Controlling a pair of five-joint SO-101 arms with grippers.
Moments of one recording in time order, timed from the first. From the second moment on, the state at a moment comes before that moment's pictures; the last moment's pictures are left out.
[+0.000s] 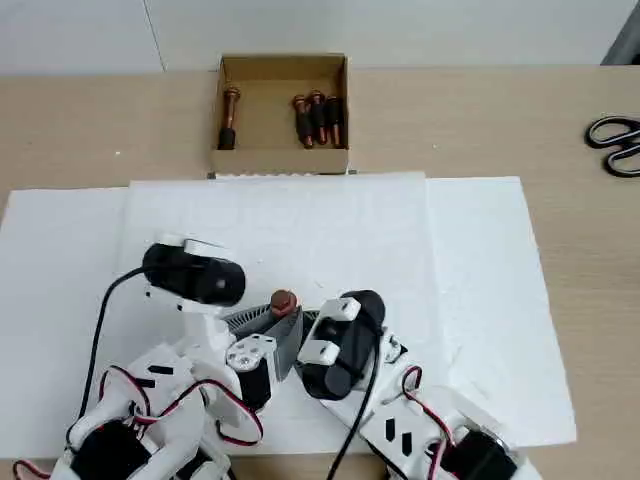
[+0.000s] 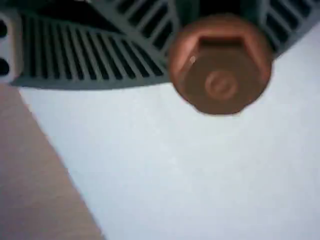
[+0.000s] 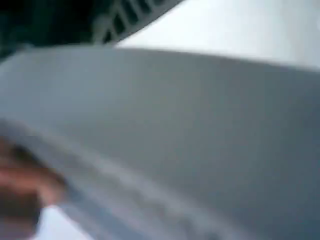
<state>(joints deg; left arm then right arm) 37.8 -85.8 55.2 75.1 31.7 -50.0 -103.3 73.0 60.0 4.4</state>
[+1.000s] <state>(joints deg) 19.7 -85.6 53.5 78.4 13.4 -44.9 -103.5 71.6 59.9 4.8</state>
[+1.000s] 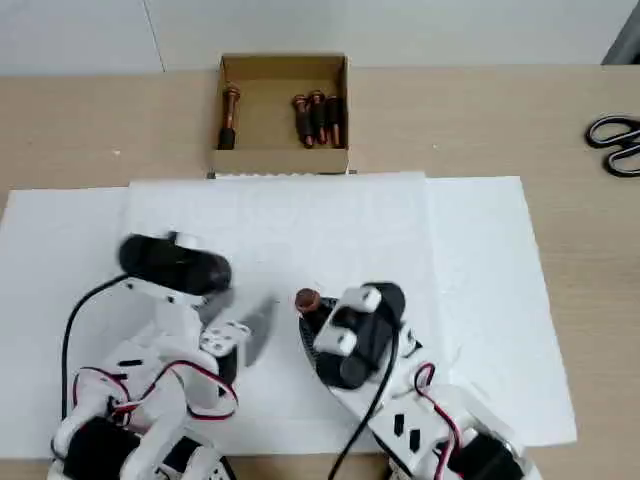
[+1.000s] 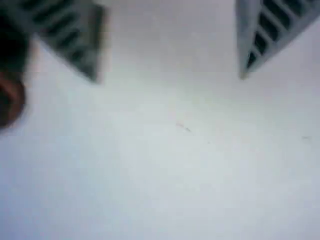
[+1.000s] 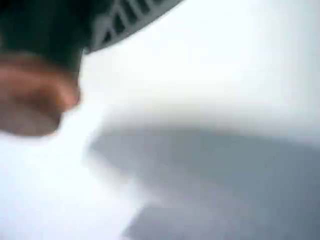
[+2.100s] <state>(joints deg) 5.2 -85.4 85.1 52.0 11.6 -28.0 -103.3 74.8 55.8 -0.5</state>
